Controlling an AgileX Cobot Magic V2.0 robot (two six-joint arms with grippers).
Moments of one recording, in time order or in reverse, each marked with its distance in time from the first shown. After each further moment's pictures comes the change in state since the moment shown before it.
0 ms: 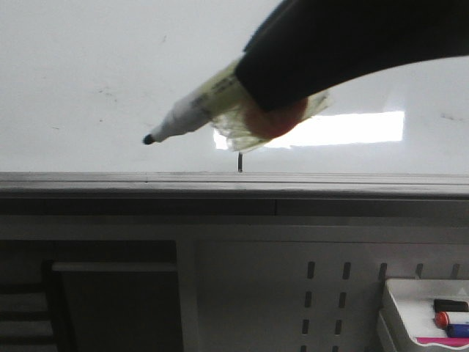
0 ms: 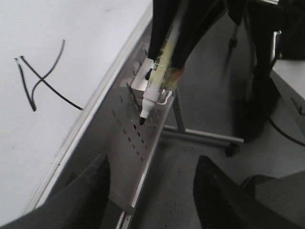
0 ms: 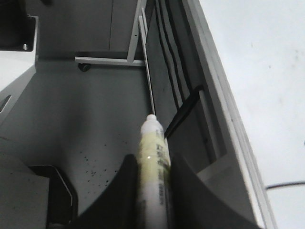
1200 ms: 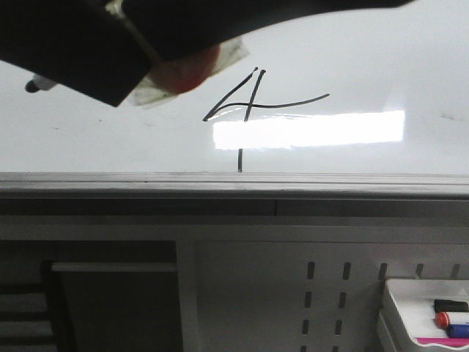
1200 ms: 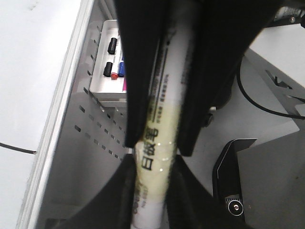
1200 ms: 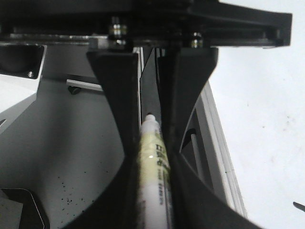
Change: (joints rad) left arm -0.191 0.337 -0.148 0.048 -0.083 0.053; right arm 0.151 0.000 0.000 -0.033 -0.168 -0.011
